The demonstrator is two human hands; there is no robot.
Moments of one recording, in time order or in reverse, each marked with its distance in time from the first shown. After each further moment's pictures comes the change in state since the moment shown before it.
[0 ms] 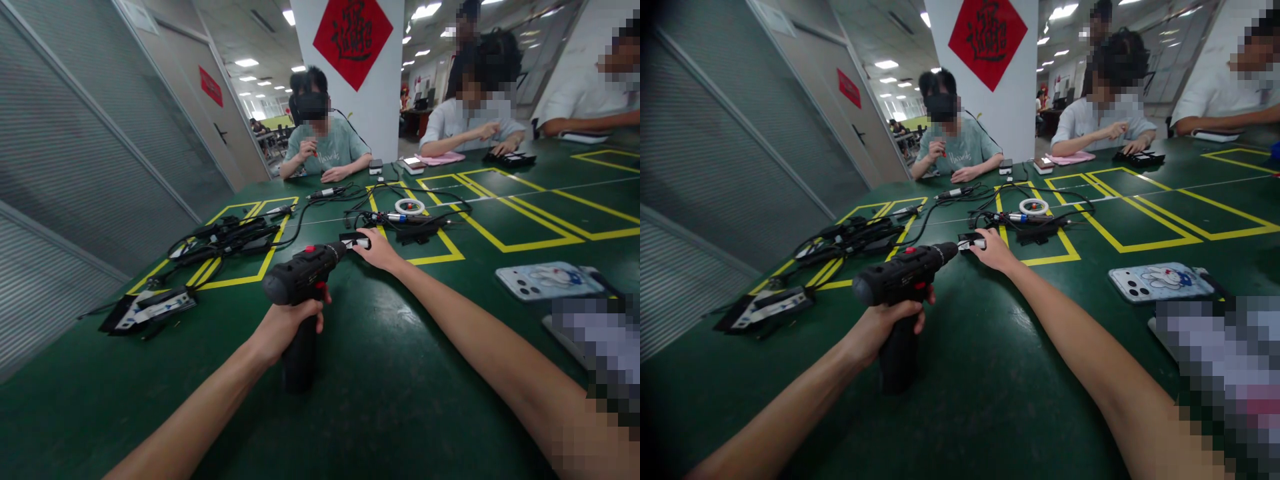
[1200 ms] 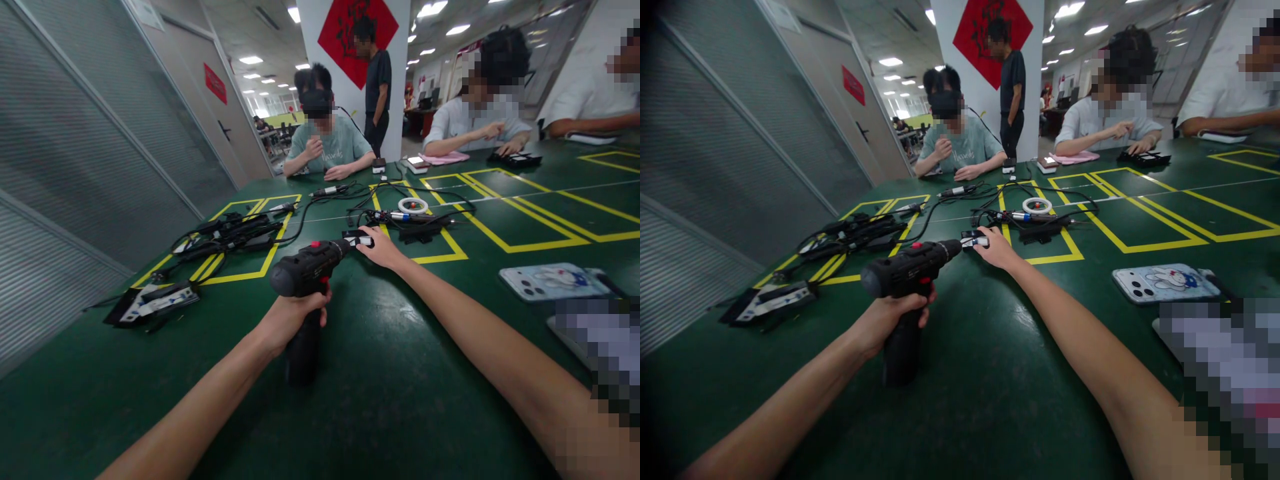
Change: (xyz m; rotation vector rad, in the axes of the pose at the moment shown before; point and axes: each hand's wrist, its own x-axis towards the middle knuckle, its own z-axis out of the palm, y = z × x) left_hand 0.005 0.003 0.002 -0.024 0.044 -0.043; right_hand 0.000 -0.002 -0.003 -0.012 -0.045 0.008
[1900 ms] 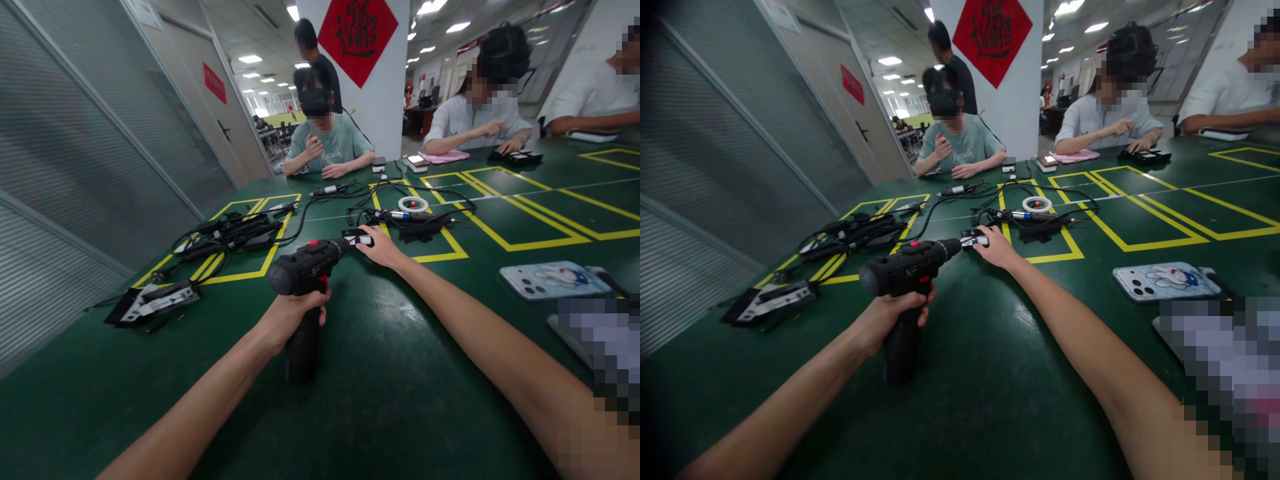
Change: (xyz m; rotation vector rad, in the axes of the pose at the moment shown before) left_hand 0.001 -0.002 -0.002 -0.052 0.007 -0.019; right_hand -0.001 0.000 -0.001 -0.006 -0.006 0.004
